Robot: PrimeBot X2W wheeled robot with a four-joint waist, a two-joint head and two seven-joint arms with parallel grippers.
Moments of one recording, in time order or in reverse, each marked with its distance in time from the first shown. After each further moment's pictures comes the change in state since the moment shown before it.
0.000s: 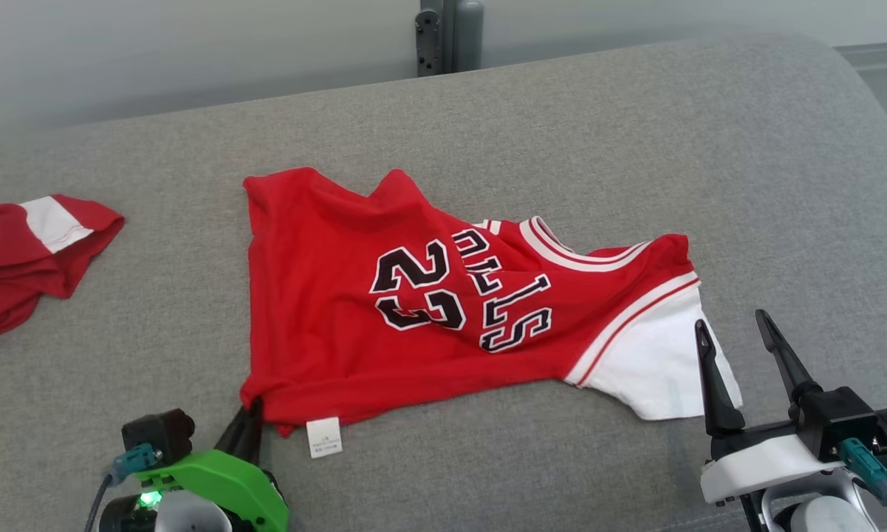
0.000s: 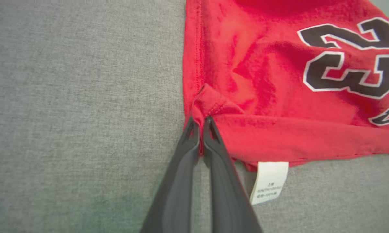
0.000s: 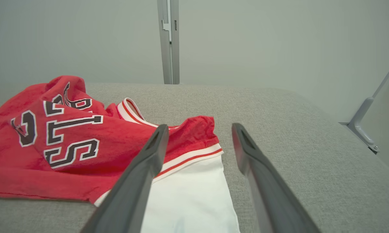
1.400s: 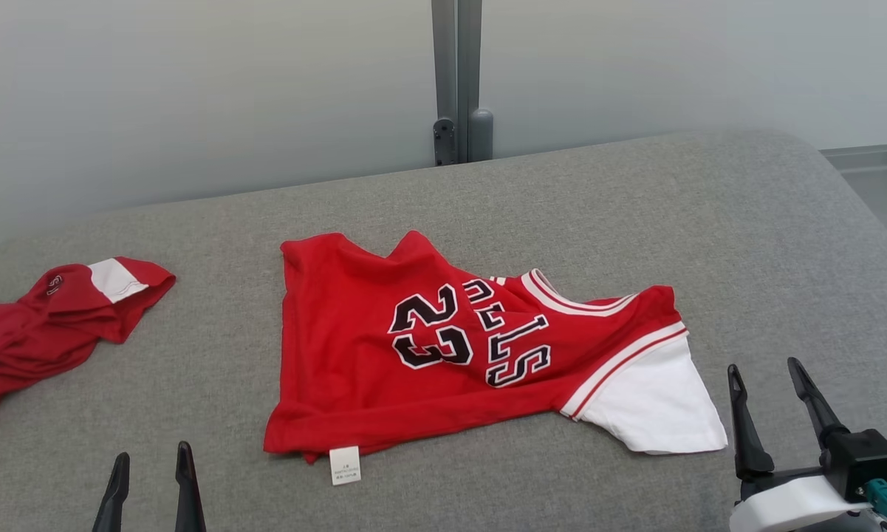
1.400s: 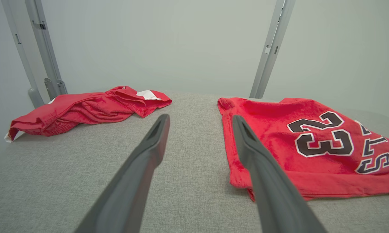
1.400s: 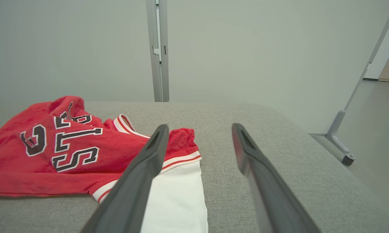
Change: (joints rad) left arm 0.303 -0.116 0.314 -0.257 0.326 -0.109 -0.320; right arm 0.095 -0.011 -0.063 0.003 0.000 0.000 0.000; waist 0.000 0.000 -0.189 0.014
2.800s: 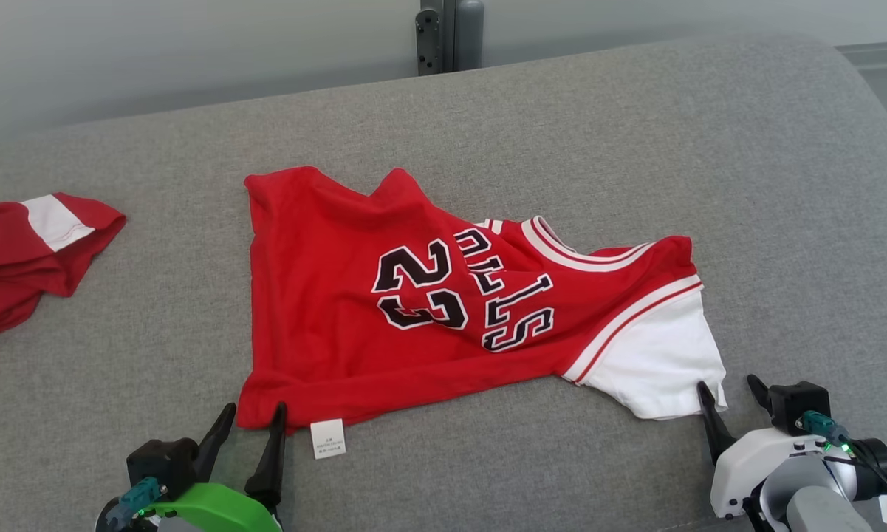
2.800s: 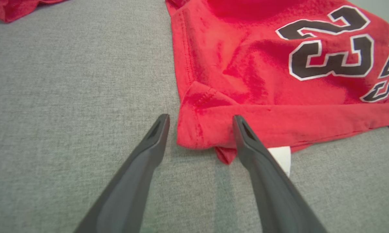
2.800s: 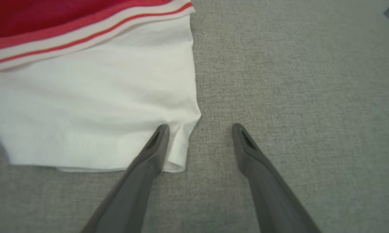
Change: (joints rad) left arm -0.304 0.139 -0.323 0.362 -0.208 -0.018 0.094; right arm -0.316 -0.087 0.121 0.623 0.076 0.000 0.065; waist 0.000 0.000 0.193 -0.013
